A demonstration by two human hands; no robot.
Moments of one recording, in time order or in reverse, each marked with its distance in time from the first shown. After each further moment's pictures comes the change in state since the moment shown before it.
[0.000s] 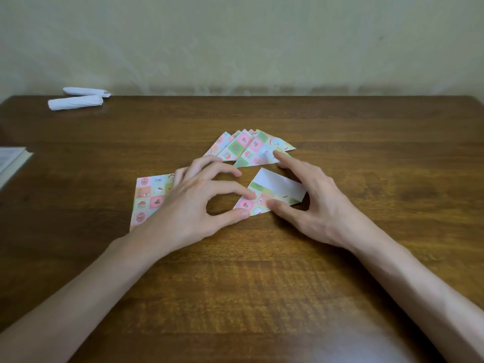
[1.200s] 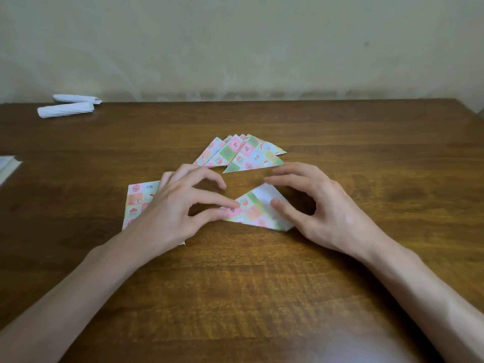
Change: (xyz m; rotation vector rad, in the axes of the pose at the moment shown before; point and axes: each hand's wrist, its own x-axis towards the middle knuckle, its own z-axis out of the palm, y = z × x) left_hand -0.003 -0.012 -0.007 -0.006 0.006 0.074; right_hand -0.008 0.014 -0.017 0.013 0.063 -0.172
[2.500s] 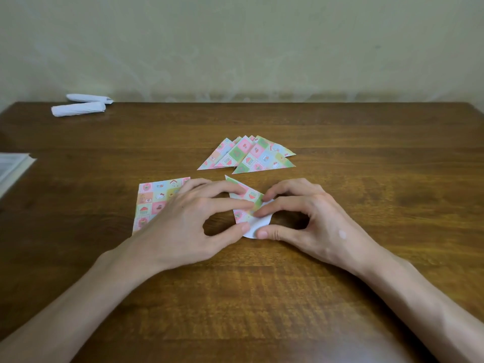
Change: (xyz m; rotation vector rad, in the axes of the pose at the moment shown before) left_hand -0.013 0.018 0.000 -0.003 -0.029 0.023; right_hand -0.001 -0.017 0.019 0.045 -0.097 -0.087
